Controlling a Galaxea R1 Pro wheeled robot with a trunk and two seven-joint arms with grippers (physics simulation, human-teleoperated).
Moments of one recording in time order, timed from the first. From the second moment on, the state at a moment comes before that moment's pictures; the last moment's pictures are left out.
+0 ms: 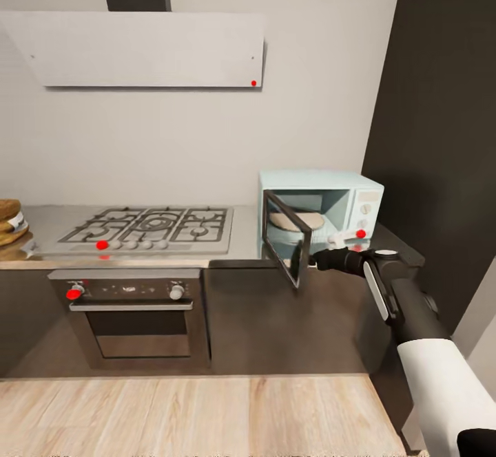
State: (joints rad) left arm 0.00 -0.01 0.01 -0.09 0.18 -0.01 0.01; right arm -0.81 -0.12 -0.01 -1.15 0.07 0.73 0.58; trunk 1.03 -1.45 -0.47
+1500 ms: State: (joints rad) left arm 0.00 -0.01 0.01 -0.09 0.18 -0.01 0.01; right arm -0.81 -0.21 -0.11 -0.26 0.08 0.38 0.26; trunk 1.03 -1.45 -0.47
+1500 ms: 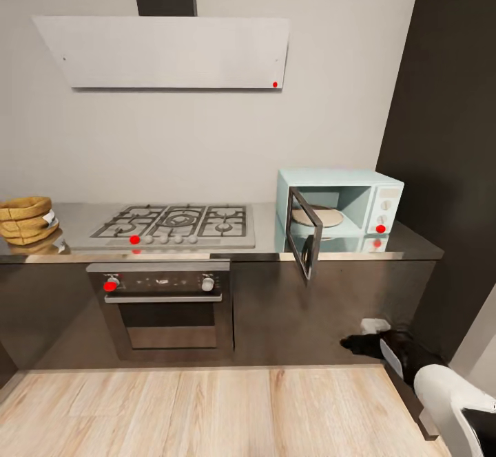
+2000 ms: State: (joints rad) left arm 0.00 -0.01 0.01 -0.09 0.18 -0.01 0.01; right arm -0.34 -0.16 -0.10 0.03 0.07 0.05 0.16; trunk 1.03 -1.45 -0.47
